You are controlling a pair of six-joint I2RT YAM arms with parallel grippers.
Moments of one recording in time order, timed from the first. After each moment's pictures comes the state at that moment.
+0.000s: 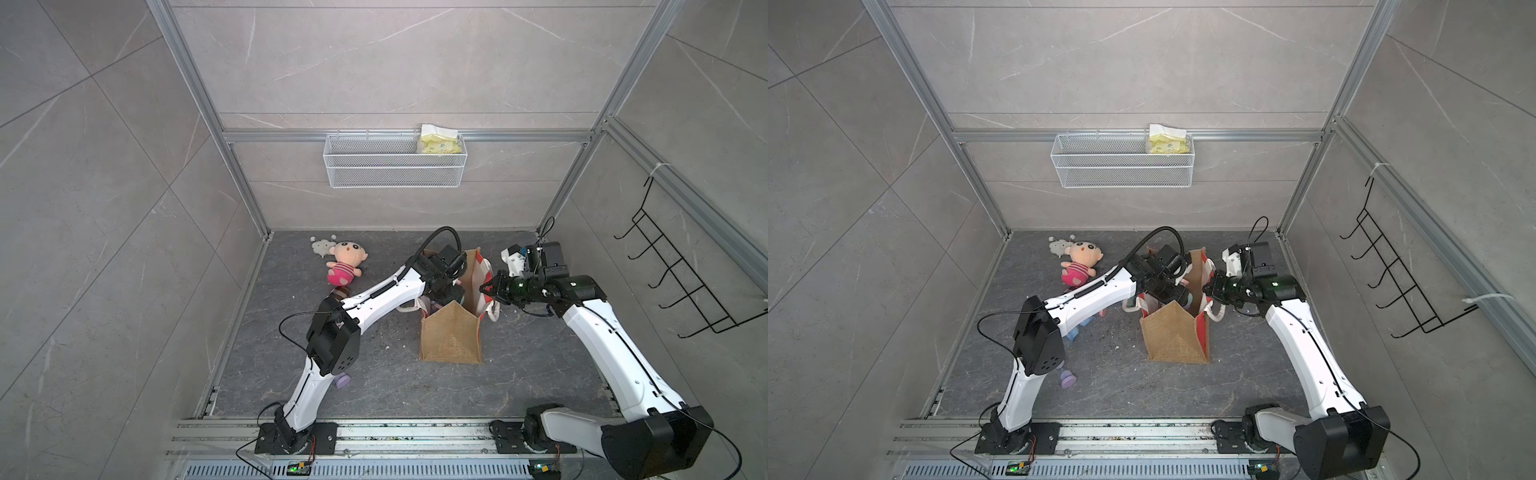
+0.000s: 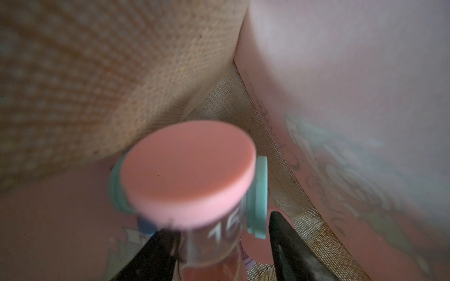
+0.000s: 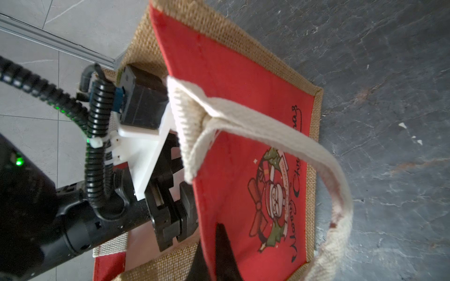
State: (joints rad) left arm -0.91 2.15 2.02 -0.90 0.09 -0.22; right arm 0.16 1.23 1.23 -0.88 -0.43 0.49
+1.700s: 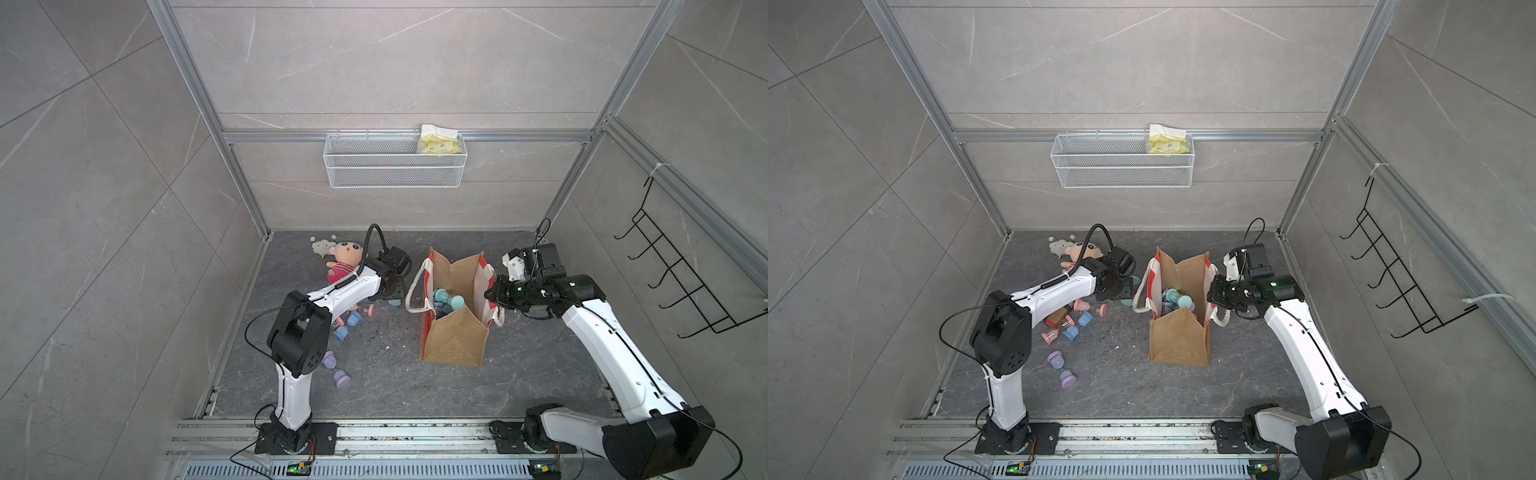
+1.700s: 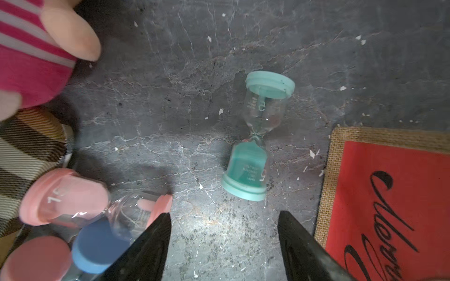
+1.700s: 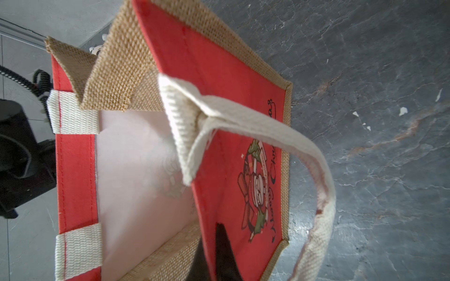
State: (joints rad) left arm -0.65 1.97 1.56 -0.77 -0.17 -0.63; right arm 0.18 1.23 1.24 -0.97 -0.30 0.46
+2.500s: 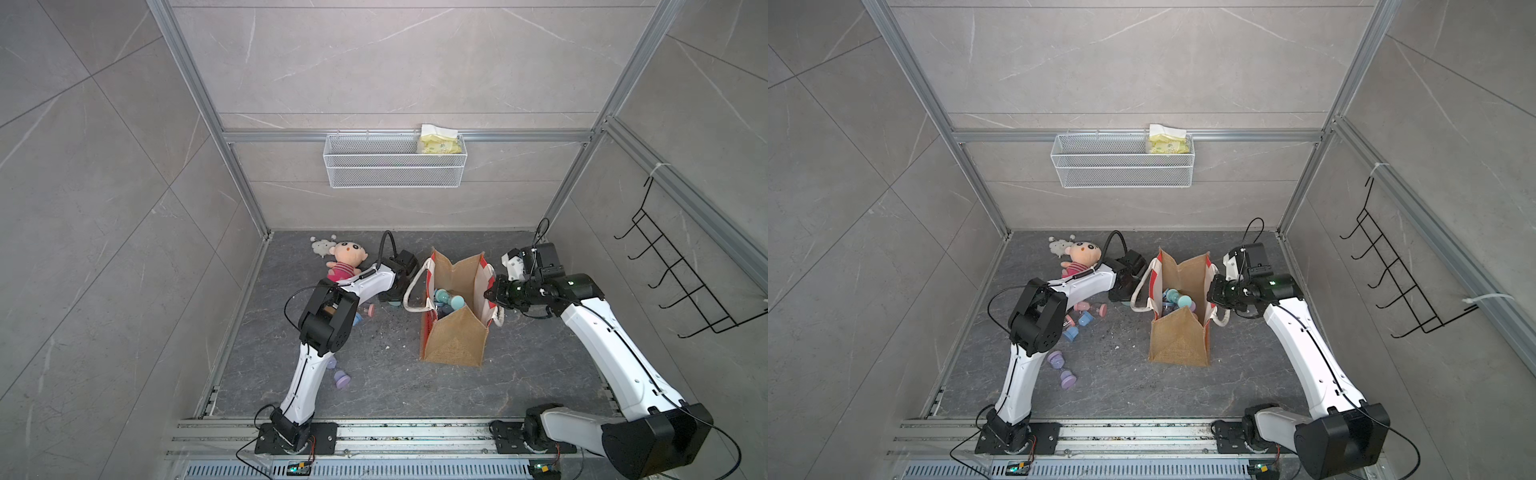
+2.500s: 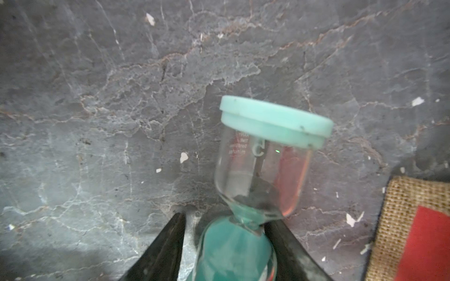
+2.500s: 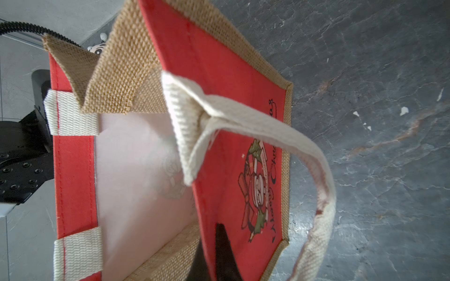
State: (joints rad) left arm -0.65 2.24 1.74 -0.77 -0.15 -0.58; right arm 0.18 1.24 1.25 -0.97 -0.30 0.46
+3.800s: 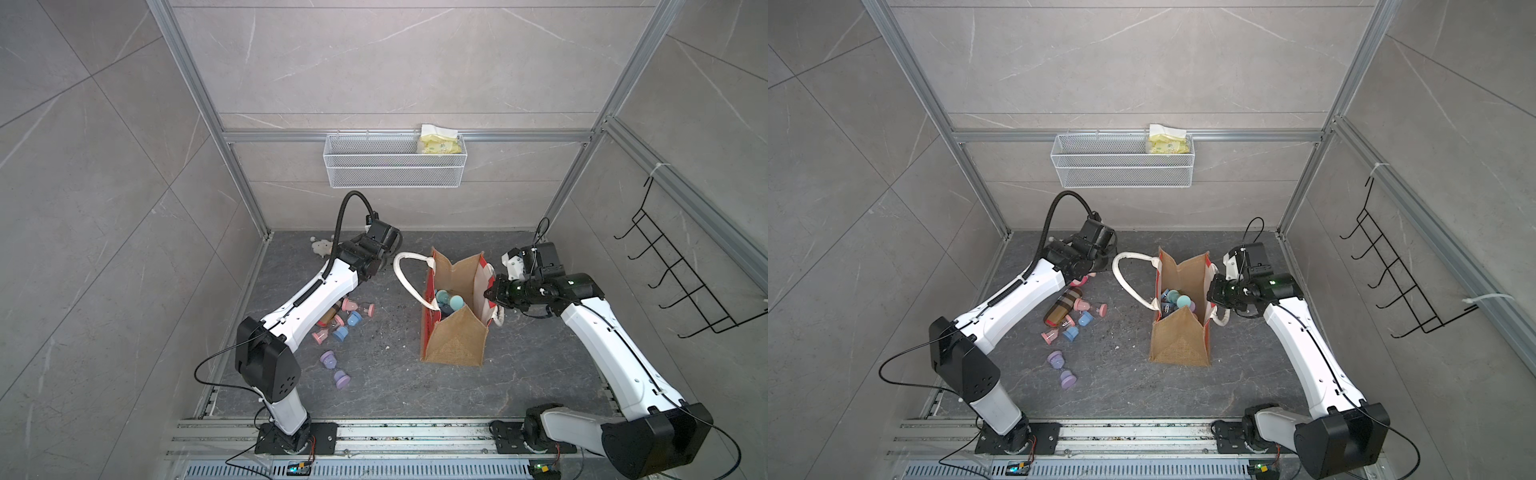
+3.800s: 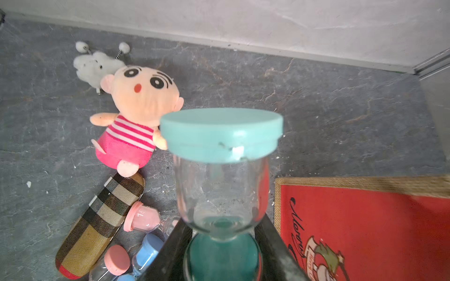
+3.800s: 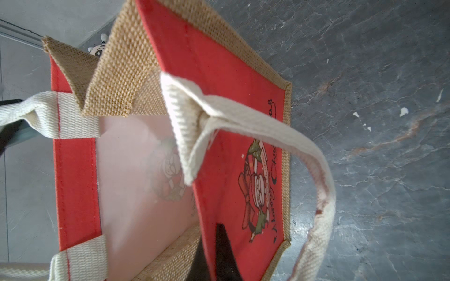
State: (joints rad) left arm -0.66 1.69 1.70 -0.82 -0.33 -0.54; right arm 0.18 1.24 1.25 -0.97 -0.30 0.46
